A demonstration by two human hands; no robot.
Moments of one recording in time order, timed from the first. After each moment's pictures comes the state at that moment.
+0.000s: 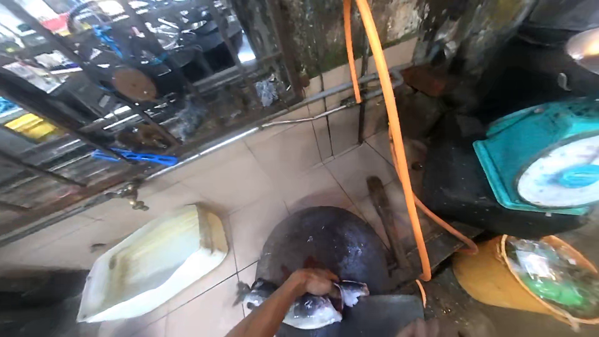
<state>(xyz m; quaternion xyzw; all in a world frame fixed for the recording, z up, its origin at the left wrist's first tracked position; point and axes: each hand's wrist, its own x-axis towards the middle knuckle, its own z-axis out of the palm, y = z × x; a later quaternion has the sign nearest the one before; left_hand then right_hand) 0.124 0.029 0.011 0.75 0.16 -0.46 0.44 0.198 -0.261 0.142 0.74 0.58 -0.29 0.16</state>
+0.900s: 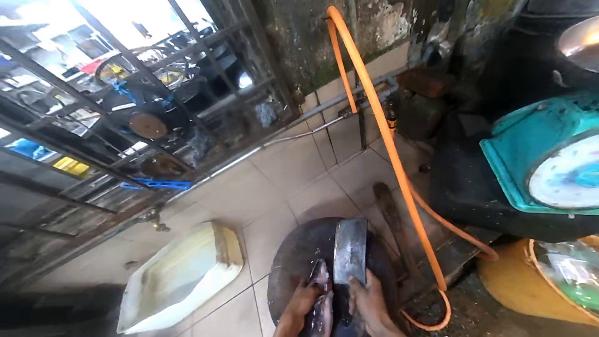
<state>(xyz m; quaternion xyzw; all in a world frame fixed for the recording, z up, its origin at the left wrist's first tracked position) 0.064 0.018 0.001 0.58 0.57 -0.08 0.57 0.183 -0.133 -0.008 0.61 -0.03 -0.45 -0.66</state>
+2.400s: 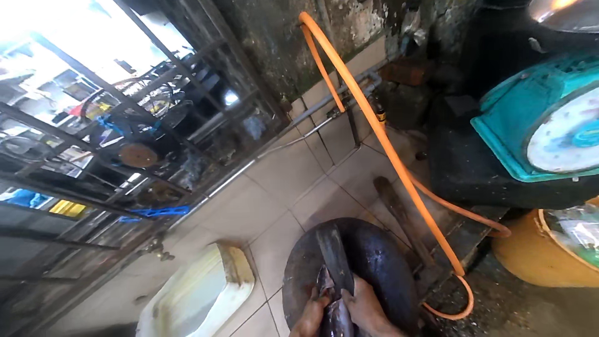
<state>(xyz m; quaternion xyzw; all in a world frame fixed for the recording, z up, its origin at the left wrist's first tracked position) 0.037 0.038 -0.010 0.60 0.48 -0.10 0.63 0.158 -0.095 -0.018 0.75 0.16 -0.43 -0.47</state>
